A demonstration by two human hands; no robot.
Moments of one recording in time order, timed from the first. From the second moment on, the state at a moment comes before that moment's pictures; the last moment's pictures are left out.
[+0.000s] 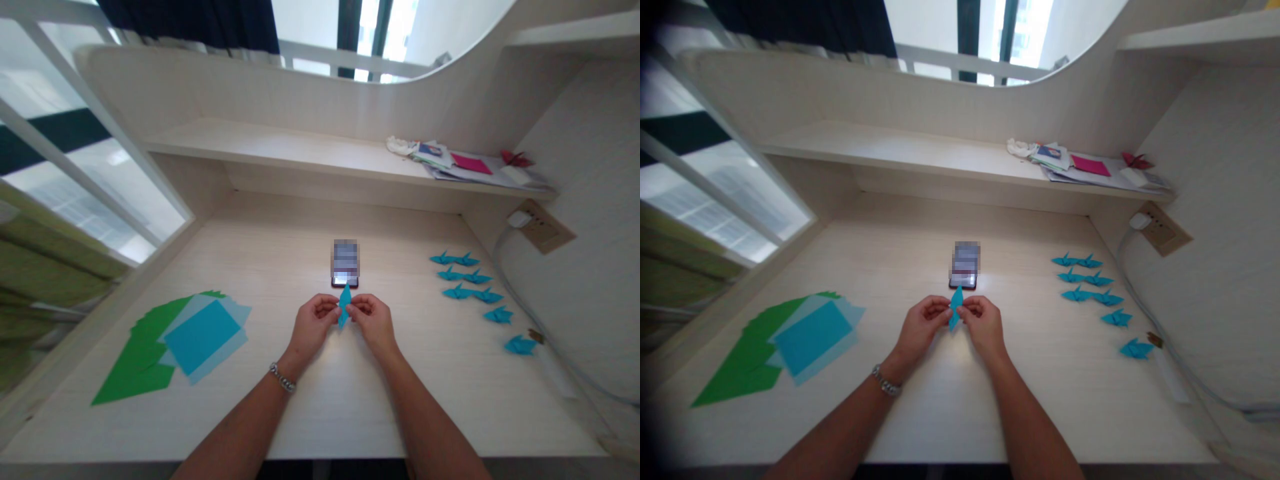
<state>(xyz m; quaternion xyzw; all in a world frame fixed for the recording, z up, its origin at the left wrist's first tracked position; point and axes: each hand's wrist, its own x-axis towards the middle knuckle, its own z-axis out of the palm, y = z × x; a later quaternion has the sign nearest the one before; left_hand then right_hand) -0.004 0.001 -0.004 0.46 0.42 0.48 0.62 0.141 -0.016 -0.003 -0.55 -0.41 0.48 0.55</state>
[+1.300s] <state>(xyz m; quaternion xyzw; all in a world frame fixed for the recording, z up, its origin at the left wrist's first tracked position) -0.011 0.002 0.005 0.52 0.41 0.43 0.61 0.153 -0.017 0.000 -0.51 -0.42 0.55 0.52</state>
